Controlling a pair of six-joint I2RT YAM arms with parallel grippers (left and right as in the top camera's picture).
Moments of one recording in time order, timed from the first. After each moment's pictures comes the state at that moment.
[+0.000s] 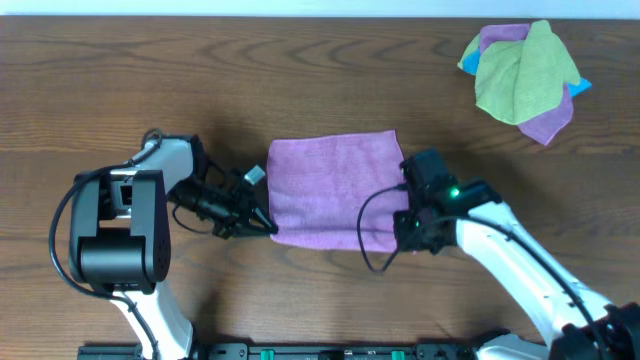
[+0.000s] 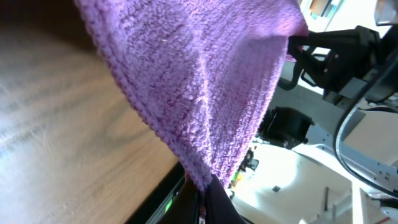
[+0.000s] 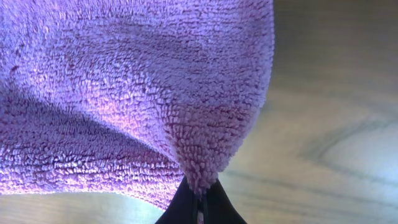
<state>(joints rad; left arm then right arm) 0.00 1.98 1.06 -1.27 1.01 0.39 0.42 1.42 0.86 -0.92 -0.05 0.34</state>
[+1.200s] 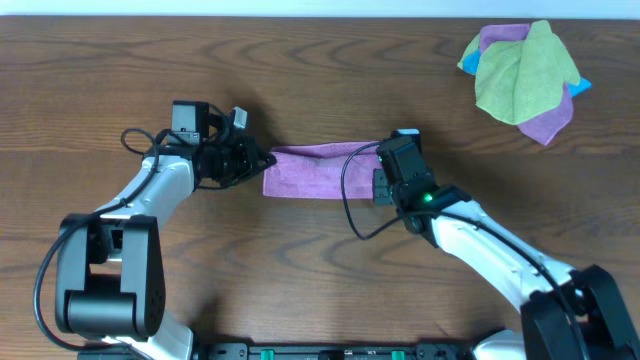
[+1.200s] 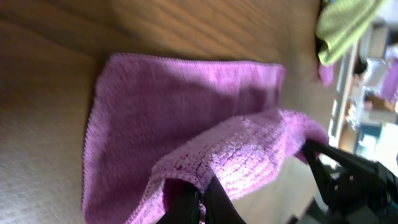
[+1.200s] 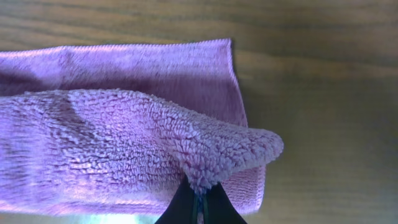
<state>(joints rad) -0.06 1.76 0.97 -0.30 0.76 -0.46 0.48 1.55 0.81 -0.25 0.24 0.40</state>
